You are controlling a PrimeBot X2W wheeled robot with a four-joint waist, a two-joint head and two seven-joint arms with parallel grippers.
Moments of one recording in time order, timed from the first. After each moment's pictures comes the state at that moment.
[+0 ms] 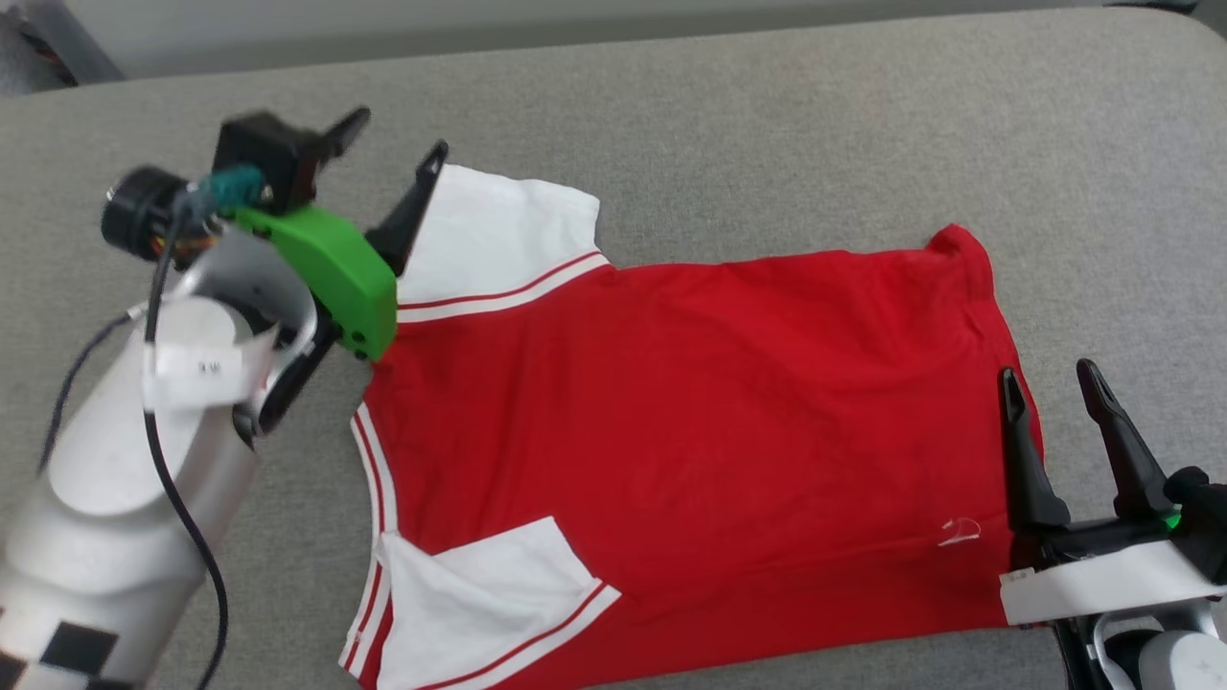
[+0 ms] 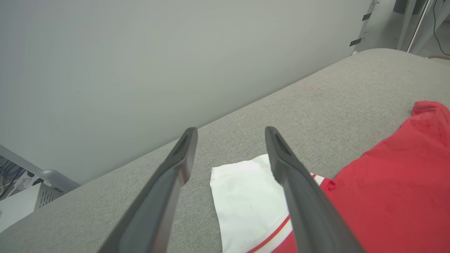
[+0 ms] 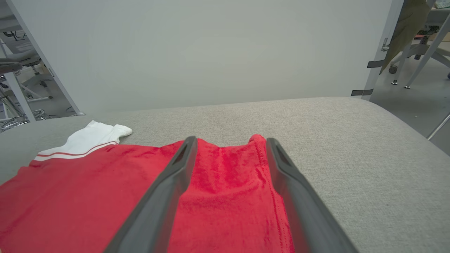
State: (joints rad) left arm -0.69 0.48 -0.49 0.26 -0.49 -0.12 0.07; right arm 0.02 -0.16 0.01 -0.13 0.27 0.13 -0.20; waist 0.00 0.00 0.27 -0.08
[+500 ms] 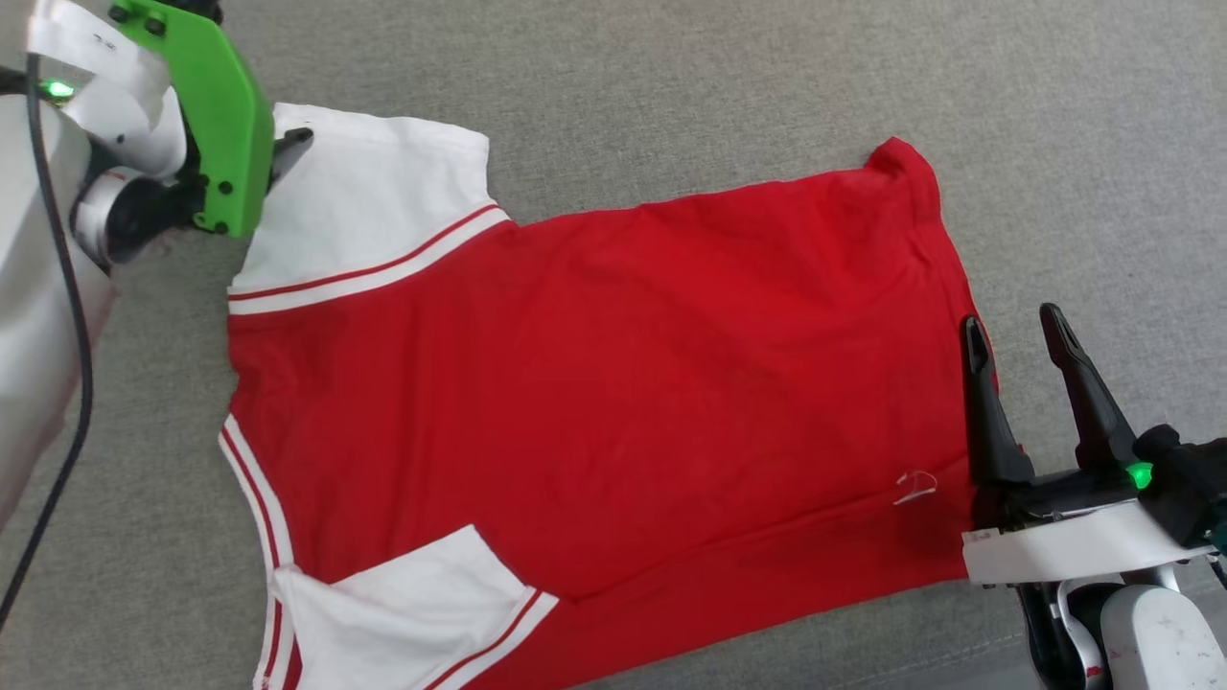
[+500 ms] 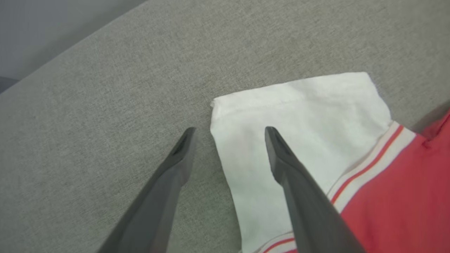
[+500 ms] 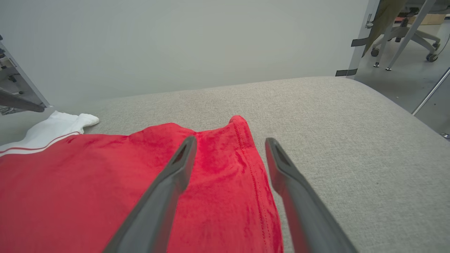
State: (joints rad) left arm -1.13 0.62 -0.76 0.57 -0.86 -0.13 0.68; right arm -0.07 -0.13 0.07 -0.12 0.26 0.13 -0.23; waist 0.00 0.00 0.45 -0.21
